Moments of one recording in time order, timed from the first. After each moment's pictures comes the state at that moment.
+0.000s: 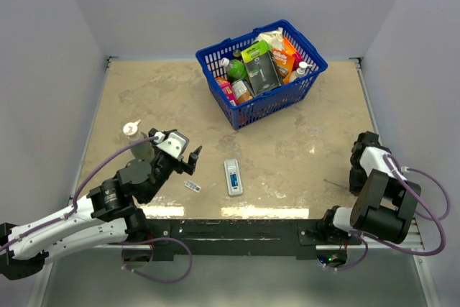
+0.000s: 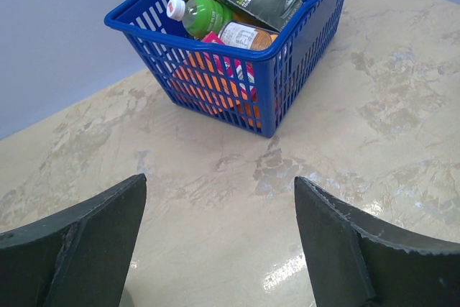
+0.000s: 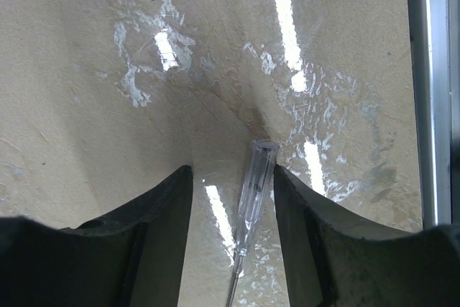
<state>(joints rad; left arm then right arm) -1.11 0.55 0.64 -0.16 -0.62 0.13 -0.41 1.32 0.63 -0.81 0.56 1.42</state>
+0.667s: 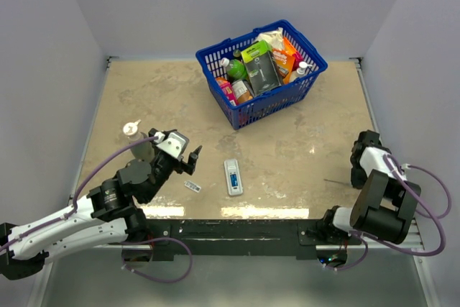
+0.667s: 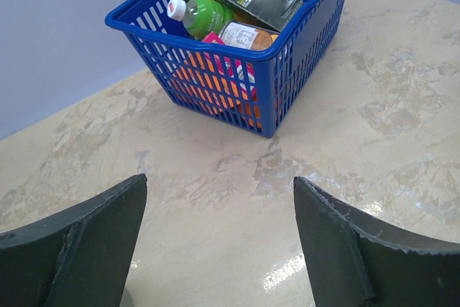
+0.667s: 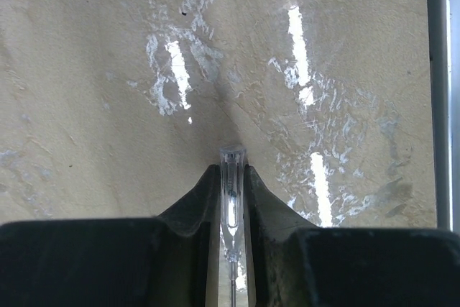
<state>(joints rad) -1.11 0.55 0.64 -0.16 -0.62 0.13 -0.41 1.32 0.63 -0.76 0.59 1.39</state>
